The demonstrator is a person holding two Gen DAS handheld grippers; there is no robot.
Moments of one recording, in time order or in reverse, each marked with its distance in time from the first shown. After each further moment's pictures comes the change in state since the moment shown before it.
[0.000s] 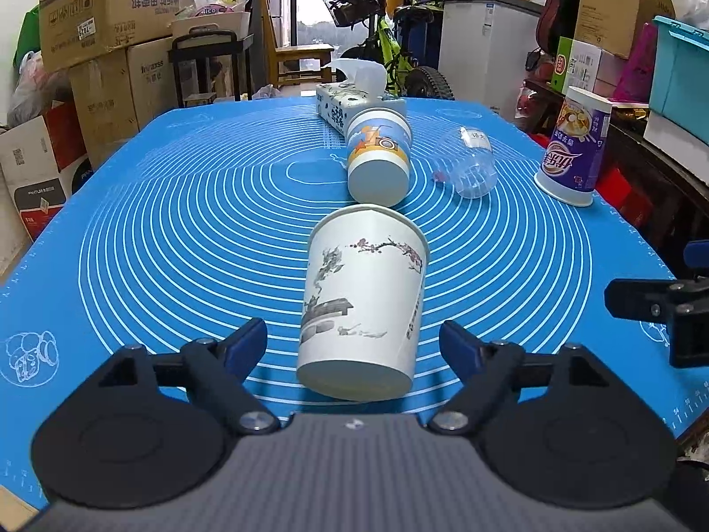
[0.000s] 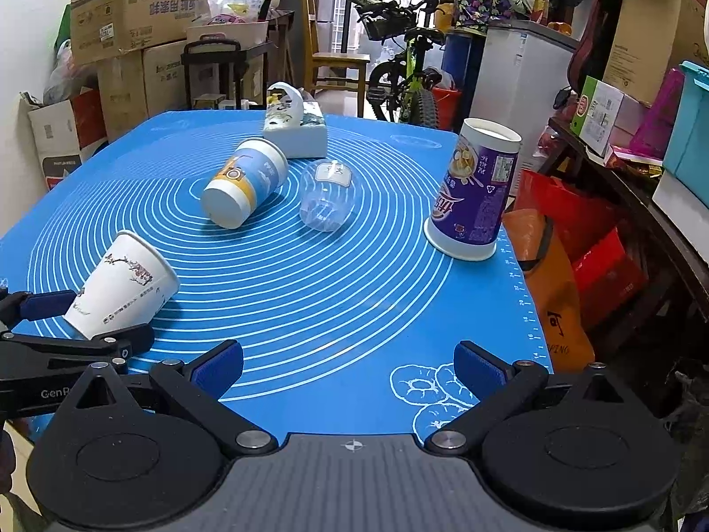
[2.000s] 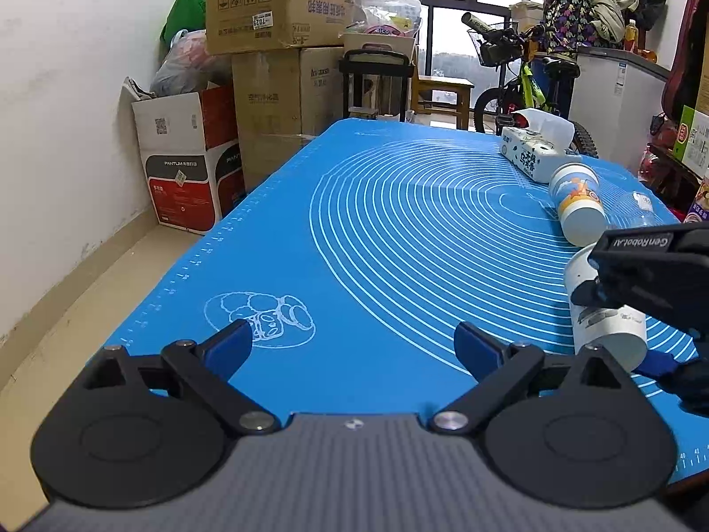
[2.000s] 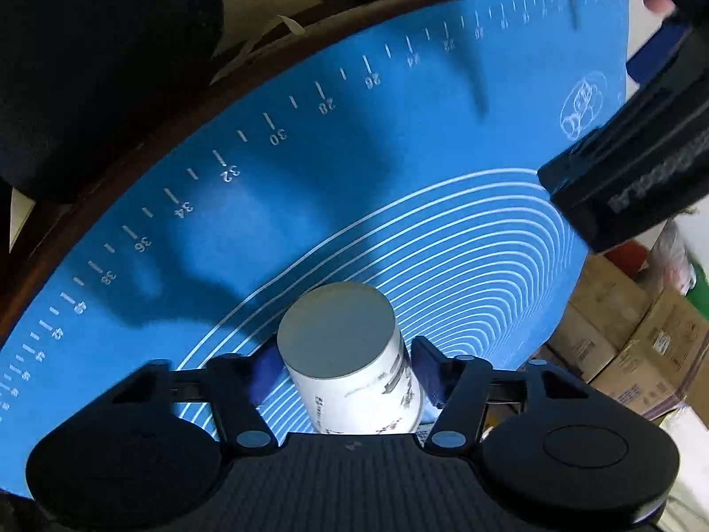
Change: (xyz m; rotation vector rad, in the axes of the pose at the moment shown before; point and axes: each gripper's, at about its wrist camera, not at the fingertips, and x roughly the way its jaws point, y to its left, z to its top) left arm -0.061 0.117 -0.029 -0.196 -0.080 0.282; right arm 0.057 0.220 -0.089 -2.365 -0.058 -0.054
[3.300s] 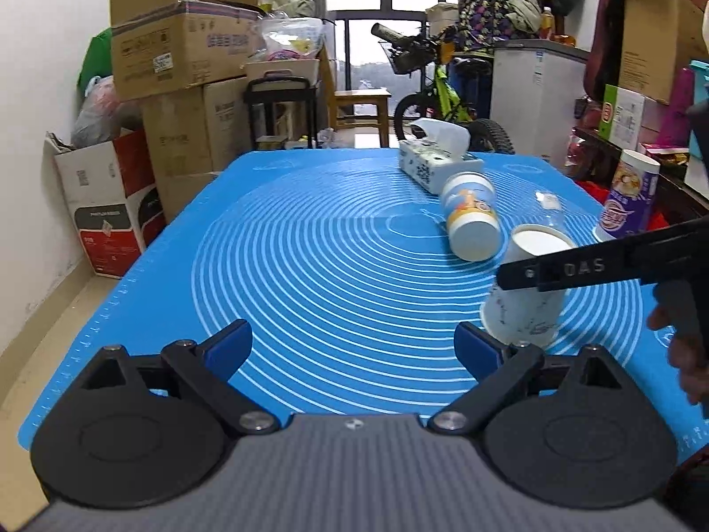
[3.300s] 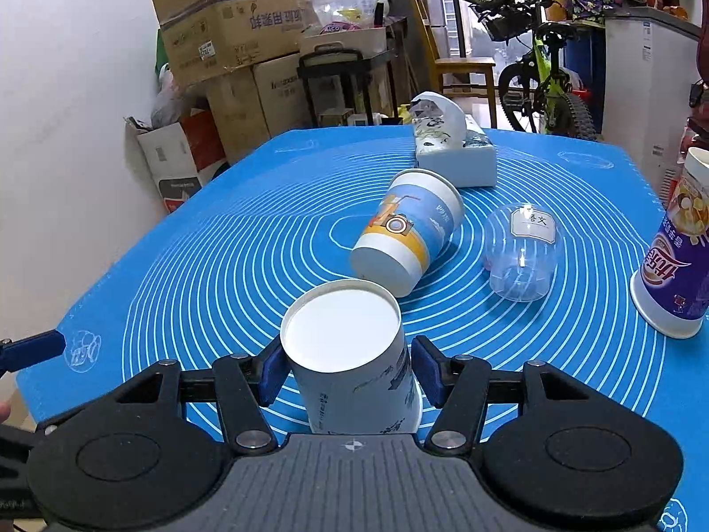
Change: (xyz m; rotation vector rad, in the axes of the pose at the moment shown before) left arm -0.001 -0.068 0.019 0.137 -0.044 -0.171; right arm 0.055 0.034 -0.230 2.336 -0.422 0.218
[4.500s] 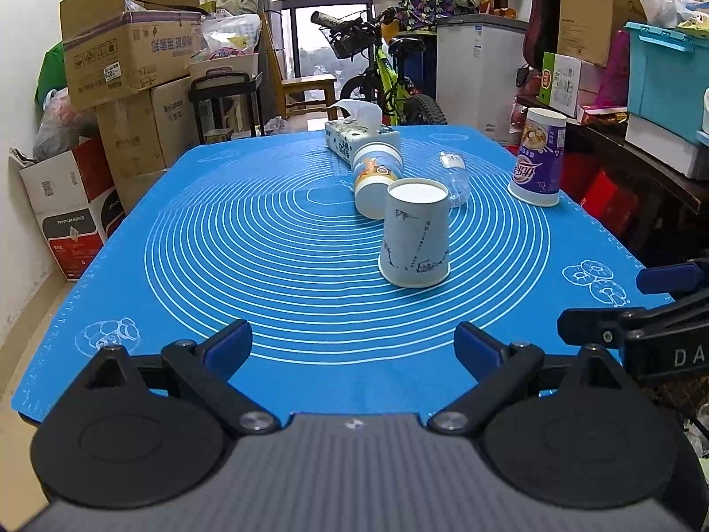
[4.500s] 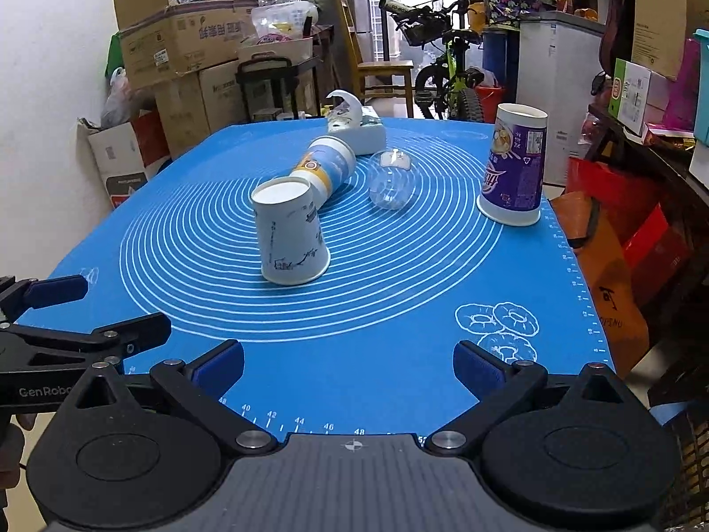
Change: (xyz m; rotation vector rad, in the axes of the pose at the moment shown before) left arm -0.049 -0.051 -0.022 0.091 0.046 -0.089; right arm -0.138 0.015 -0.090 0.050 -0.011 -0.205
